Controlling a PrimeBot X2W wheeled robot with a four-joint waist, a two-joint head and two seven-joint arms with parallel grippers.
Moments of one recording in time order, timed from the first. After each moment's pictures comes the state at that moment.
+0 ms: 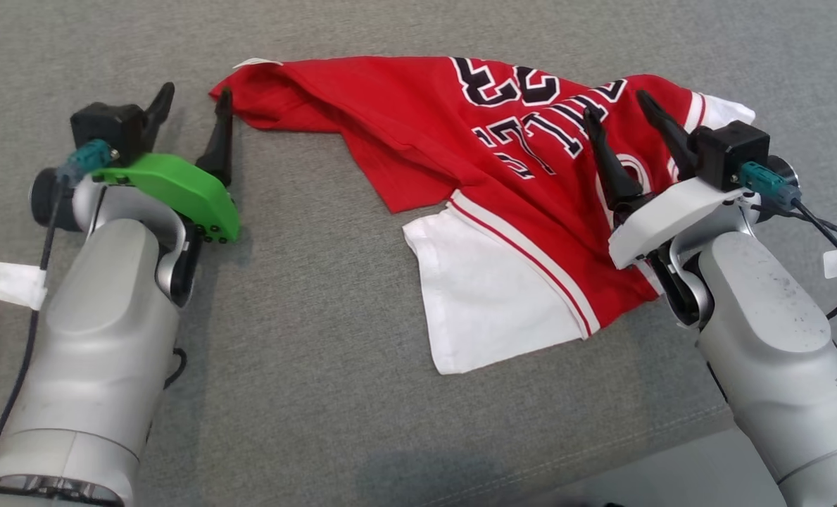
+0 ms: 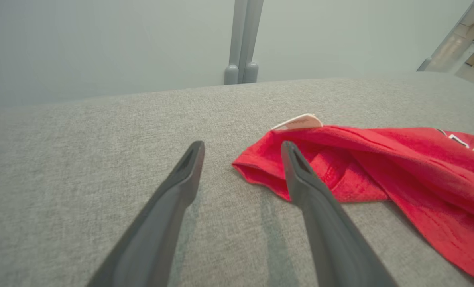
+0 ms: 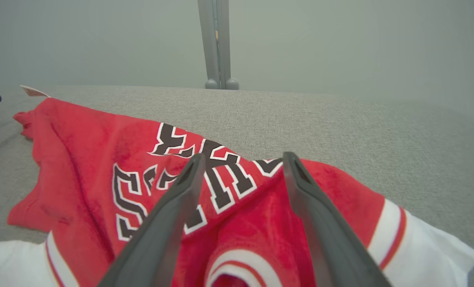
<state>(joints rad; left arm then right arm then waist) -0.90 0.17 -0.37 0.96 -0.46 -0.13 -0.26 -0.71 -0.22 0.35 0.61 0.36 0.13 -0.26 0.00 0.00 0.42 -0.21</state>
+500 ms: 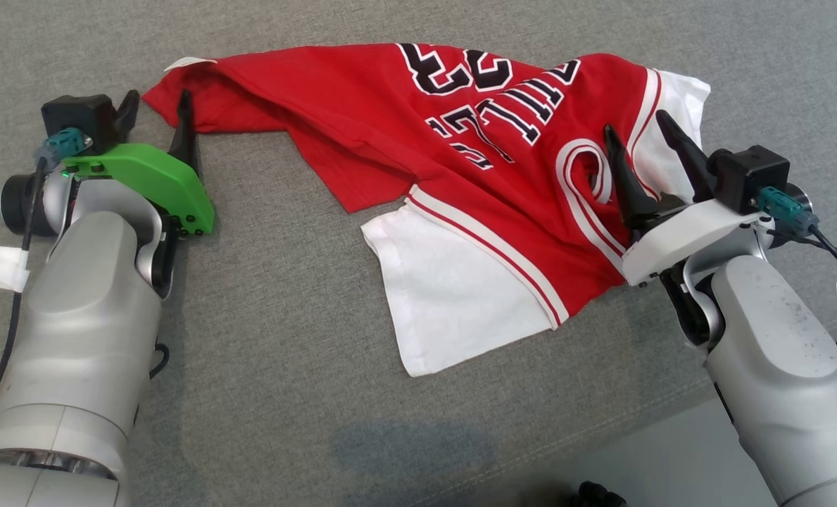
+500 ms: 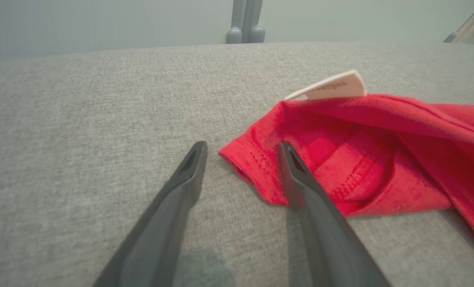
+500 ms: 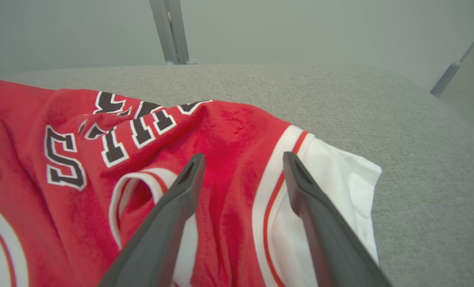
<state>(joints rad) -1.00 0.17 -0.37 1.19 -0.47 -0.12 -0.27 -0.64 -0.21 0.26 0.56 0.33 0.13 -0.26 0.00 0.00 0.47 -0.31</state>
